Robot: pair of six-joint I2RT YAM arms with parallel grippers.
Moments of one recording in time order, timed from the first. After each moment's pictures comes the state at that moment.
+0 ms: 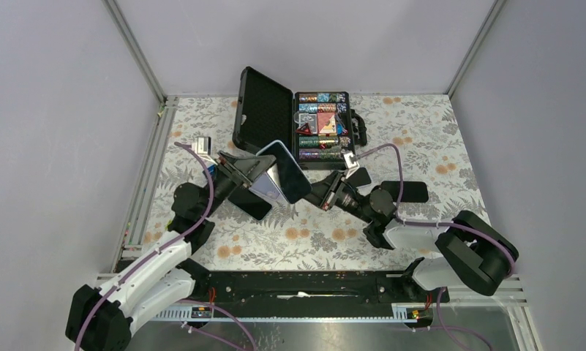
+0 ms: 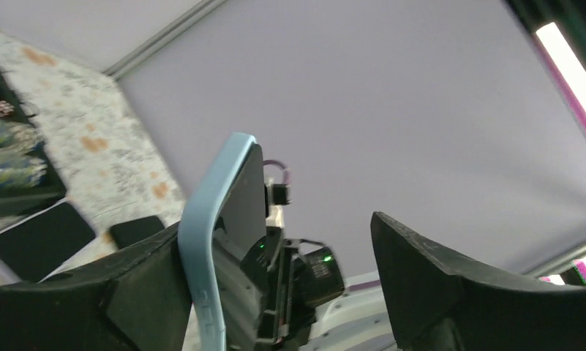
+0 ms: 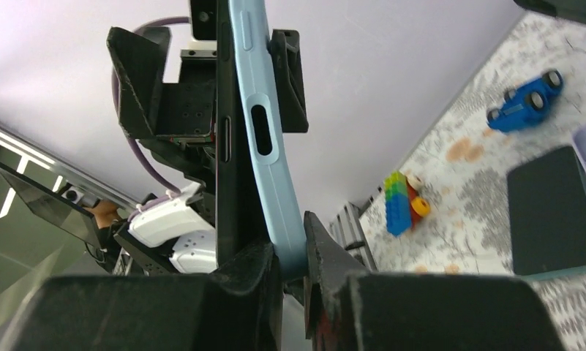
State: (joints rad) left arm -0.52 0.84 0.47 0.77 0.28 -1.26; right arm 0.78 1.38 0.40 1.32 -0.33 1.15
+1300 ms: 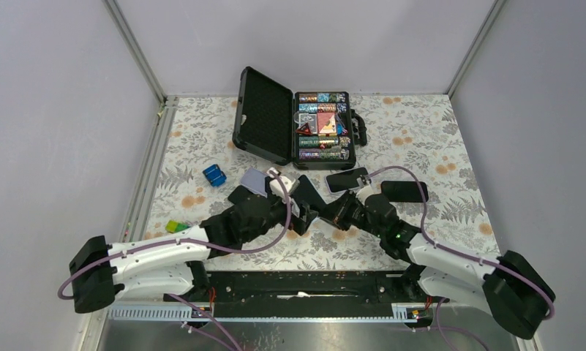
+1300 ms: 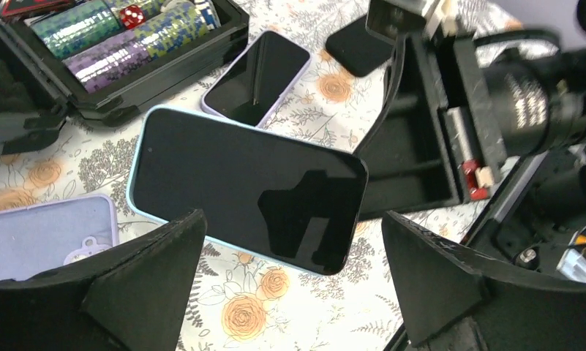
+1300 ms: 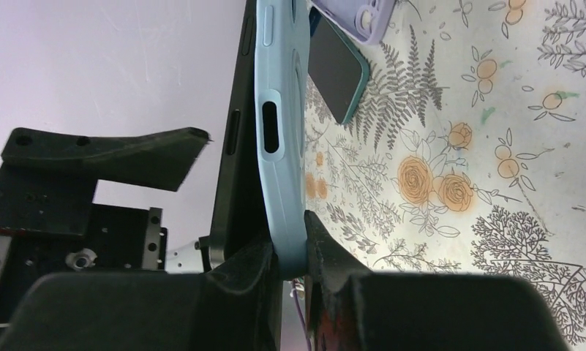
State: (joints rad) left arm -1.09 1.00 0.58 0.15 -0.26 -0.30; right arm 0.77 1.03 0.27 0.45 -0.15 1.32
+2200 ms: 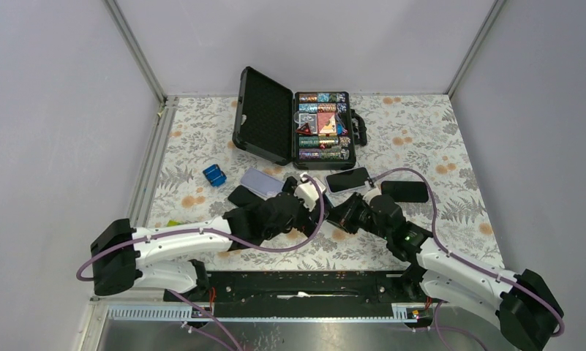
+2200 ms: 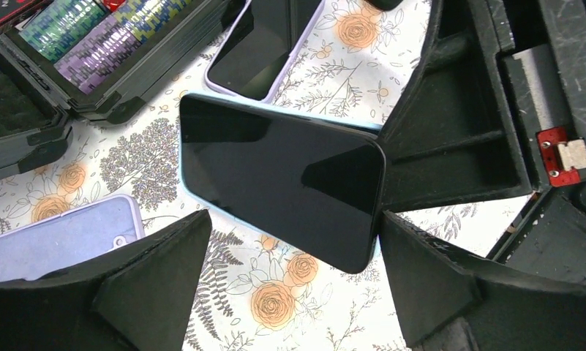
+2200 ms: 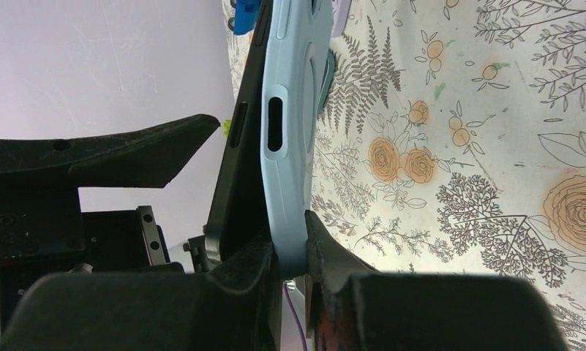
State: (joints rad) left arm -1.17 1.23 0.77 -0.02 -0.31 -0.12; right arm 0.76 0.85 0.31 0.14 -0.14 1.31
